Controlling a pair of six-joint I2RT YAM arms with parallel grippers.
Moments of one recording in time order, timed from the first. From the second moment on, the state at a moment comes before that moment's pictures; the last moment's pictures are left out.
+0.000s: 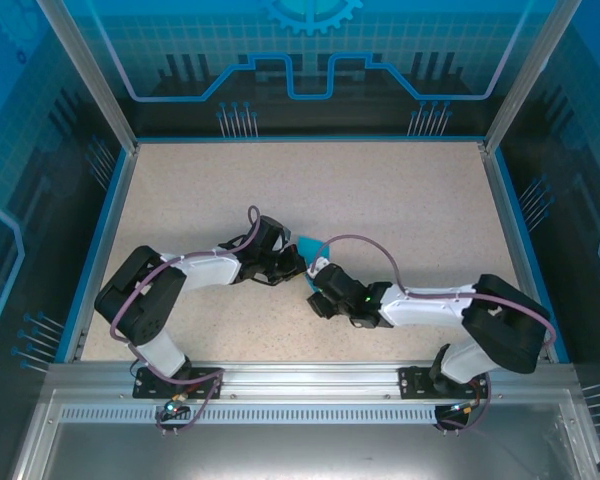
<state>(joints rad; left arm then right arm) -0.57 1.67 0.80 -0.01 0.42 -1.01 1.01 1.49 0.65 -0.10 0.27 0.26</state>
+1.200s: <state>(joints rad) -0.56 1.67 0.81 -0.04 0.42 -1.01 1.07 1.65 0.75 -0.12 0.44 0.24</state>
